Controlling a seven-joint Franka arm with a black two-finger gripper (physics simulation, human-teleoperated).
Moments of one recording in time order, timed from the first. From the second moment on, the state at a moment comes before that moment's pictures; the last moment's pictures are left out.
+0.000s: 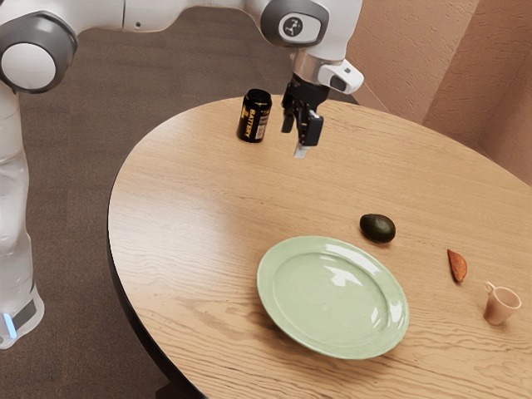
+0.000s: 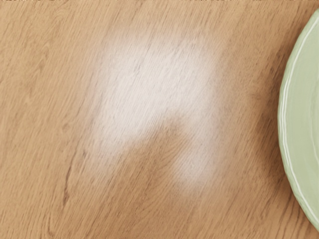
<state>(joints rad) 0.00 0.00 0.00 -1.57 0.00 1.56 0.00</state>
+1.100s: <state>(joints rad) -0.15 0.44 0.22 -1.16 -0.08 1.59 0.90</state>
